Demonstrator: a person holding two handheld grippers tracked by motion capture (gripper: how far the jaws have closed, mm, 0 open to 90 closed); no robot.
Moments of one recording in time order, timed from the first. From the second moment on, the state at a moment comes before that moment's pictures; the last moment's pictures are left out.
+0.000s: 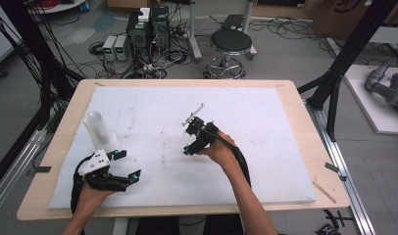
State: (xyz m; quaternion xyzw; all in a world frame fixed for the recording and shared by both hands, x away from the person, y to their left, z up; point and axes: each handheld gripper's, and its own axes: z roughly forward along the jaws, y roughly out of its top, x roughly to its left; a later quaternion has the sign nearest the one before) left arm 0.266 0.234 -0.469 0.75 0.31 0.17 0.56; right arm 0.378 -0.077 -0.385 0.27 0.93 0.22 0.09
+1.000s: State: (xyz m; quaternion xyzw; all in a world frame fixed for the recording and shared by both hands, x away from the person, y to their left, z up) left arm 0.266 0.237 -0.469 0.74 0.32 0.17 0.57; right arm 0.366 -0.093 -0.414 0.29 0.90 0.29 0.12
